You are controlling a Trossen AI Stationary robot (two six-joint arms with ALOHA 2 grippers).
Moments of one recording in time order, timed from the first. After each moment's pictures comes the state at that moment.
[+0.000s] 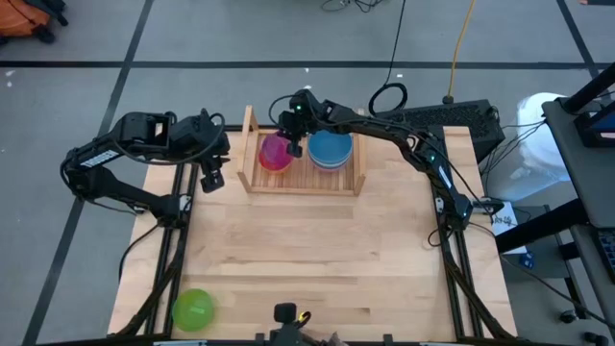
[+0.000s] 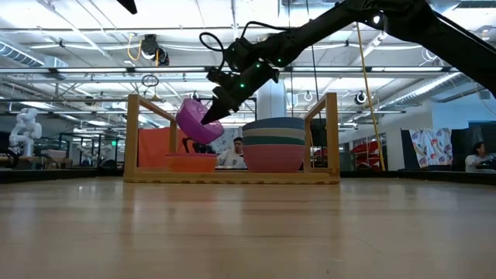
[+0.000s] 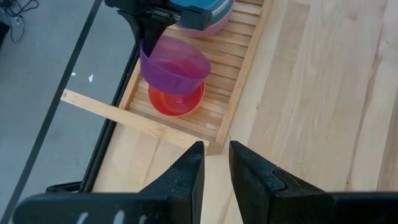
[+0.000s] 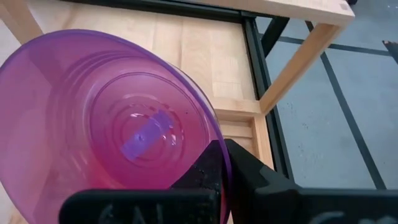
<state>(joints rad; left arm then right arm) 0.15 1.22 1.69 -1.49 -0.24 -0.06 -0.50 2.26 1.96 -0.37 -0.27 -0.41</state>
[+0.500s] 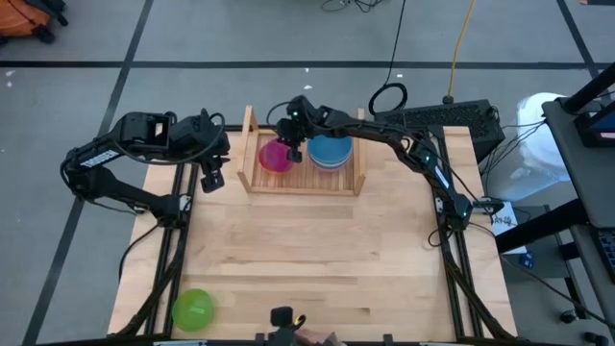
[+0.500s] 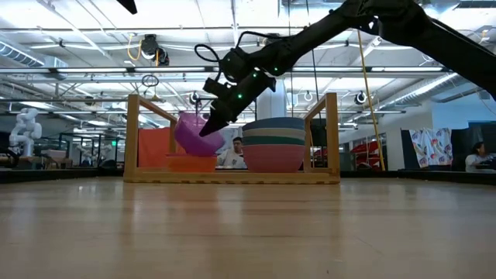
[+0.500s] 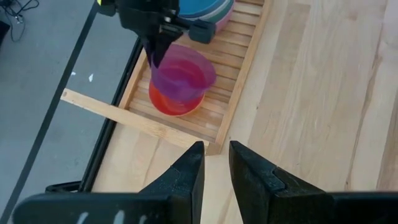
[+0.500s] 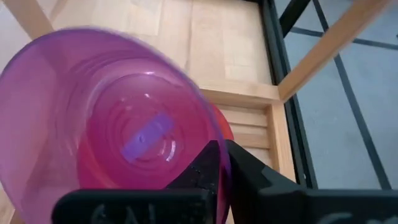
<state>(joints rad) 0.15 1.22 1.69 -1.49 -0.24 -0.06 -0.49 2.30 1.96 -0.37 -0.26 -0.44</state>
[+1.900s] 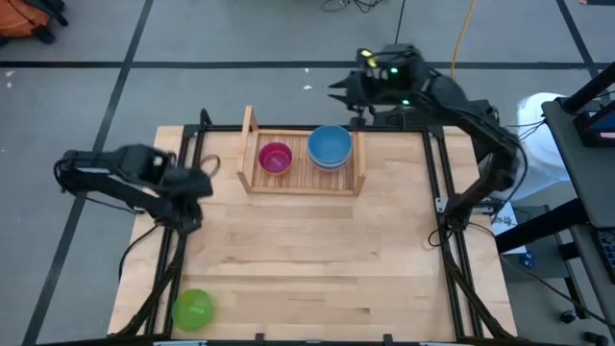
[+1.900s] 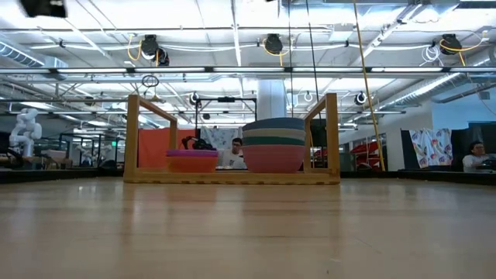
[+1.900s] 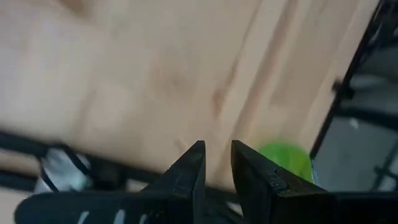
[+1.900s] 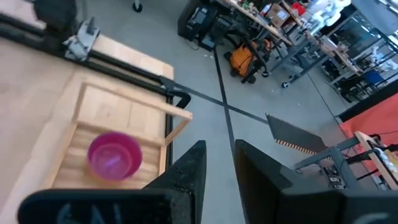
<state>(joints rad) -0.13 1.03 1.33 -1.57 0.16 -0.57 -0.47 1.58 1.96 -0.74 -0.10 -0.66</state>
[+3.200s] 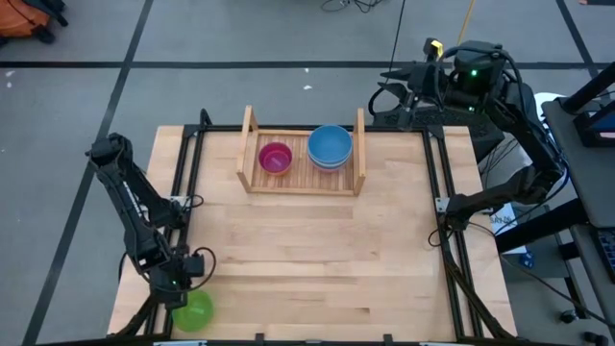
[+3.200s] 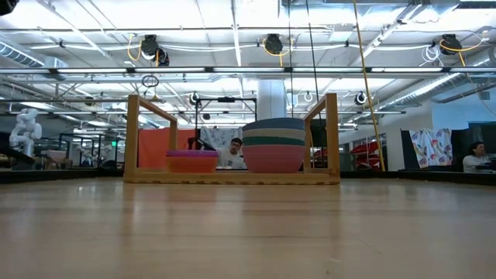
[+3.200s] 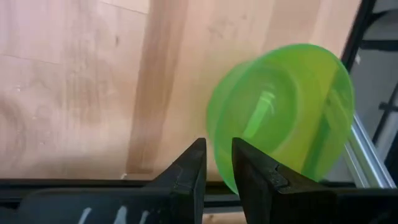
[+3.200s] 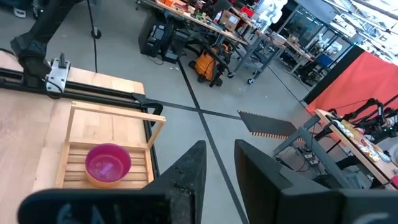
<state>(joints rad) -1.13 1.14 0.66 -0.73 0.04 -1.36 -0.47 1.31 1.96 -0.89 0.02 -0.51</state>
